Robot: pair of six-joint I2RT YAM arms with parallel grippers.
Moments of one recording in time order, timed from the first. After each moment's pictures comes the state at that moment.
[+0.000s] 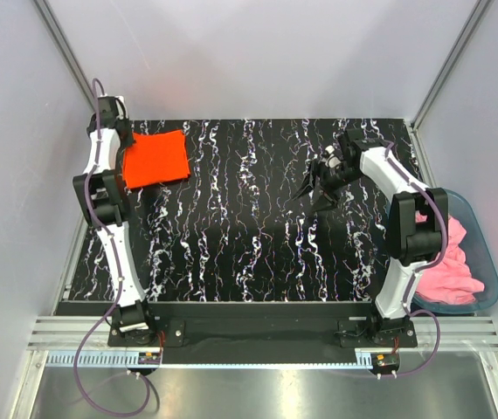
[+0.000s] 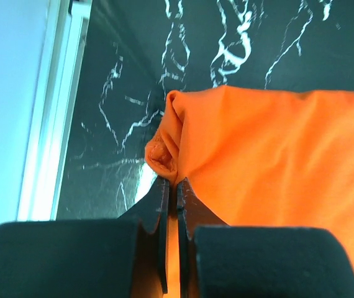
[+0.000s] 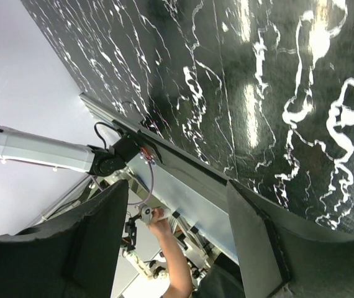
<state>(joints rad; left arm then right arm) 0.23 2.52 2.35 -0.62 0.00 0.01 0.16 1.88 1.51 -1.00 -0.76 0.48</state>
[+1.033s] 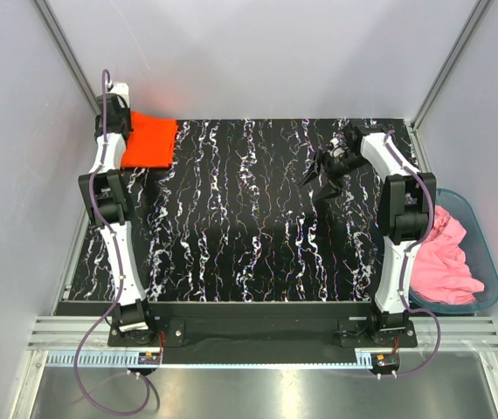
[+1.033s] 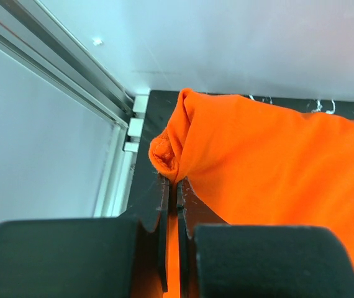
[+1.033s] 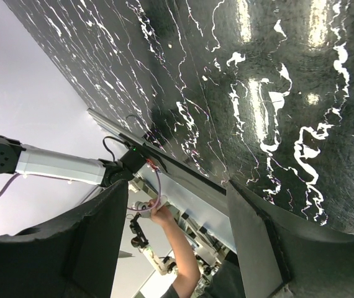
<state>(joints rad) 0.22 2.59 2.35 -0.18 -0.05 0.21 0.09 2.14 1.81 -1.15 -0.76 0.42</state>
